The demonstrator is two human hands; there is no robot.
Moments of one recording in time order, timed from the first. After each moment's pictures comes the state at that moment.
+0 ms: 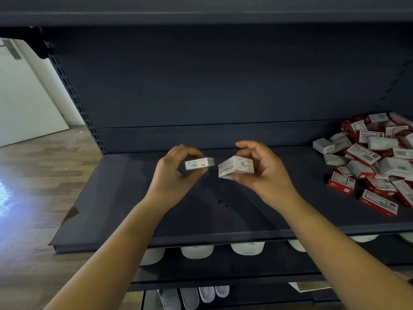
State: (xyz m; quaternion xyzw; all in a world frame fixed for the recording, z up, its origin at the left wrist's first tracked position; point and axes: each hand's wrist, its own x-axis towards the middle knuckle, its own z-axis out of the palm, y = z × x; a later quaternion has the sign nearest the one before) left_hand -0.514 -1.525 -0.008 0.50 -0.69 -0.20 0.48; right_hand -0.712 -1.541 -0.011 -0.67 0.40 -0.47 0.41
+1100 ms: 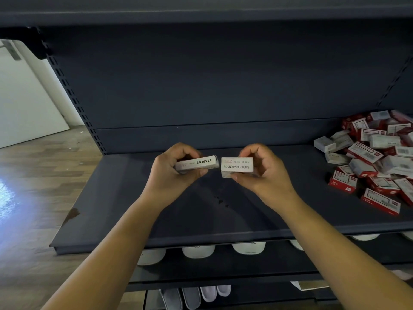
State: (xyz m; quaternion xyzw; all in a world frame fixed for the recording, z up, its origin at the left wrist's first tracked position) left_hand -0.513 -1.523 0.002 0.50 -0.66 -0.26 0.50; right_hand -0.709 -1.537 -0.010 -0.66 0.41 -0.49 0.40
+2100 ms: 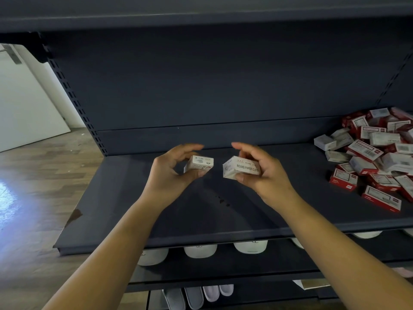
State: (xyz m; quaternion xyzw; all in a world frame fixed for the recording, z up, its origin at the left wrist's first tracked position) left_hand -0.510 -1.522 0.001 0.51 -0.67 -0.25 0.48; right_hand -0.711 -1.540 -0.014 -0.67 0.38 -0.47 0.43
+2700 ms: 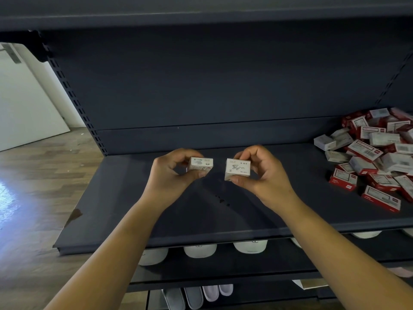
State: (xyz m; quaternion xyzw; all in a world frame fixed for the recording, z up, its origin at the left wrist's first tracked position) left_hand -0.510 -1.521 -0.001 0.50 -0.67 -0.24 0.49; right_hand -0.708 -1.535 -0.013 -0.67 0.37 -0.50 0.41
